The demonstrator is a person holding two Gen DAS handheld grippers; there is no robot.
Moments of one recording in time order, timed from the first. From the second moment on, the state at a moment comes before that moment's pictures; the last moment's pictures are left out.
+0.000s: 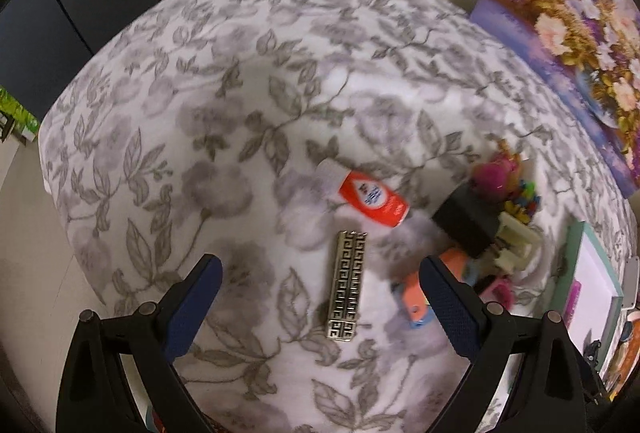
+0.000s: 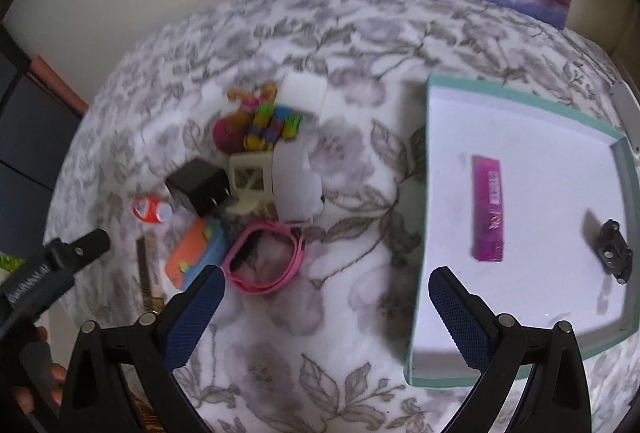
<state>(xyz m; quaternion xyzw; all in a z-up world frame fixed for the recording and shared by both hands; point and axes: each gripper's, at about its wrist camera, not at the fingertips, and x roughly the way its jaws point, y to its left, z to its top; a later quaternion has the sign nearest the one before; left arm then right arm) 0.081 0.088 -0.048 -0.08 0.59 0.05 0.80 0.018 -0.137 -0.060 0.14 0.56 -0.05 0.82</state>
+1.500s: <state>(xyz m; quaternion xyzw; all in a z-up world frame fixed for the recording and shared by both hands) 0.092 0.052 -0.097 -0.04 0.63 0.01 0.77 0.036 -0.050 -0.101 0.00 0.56 0.00 0.83</state>
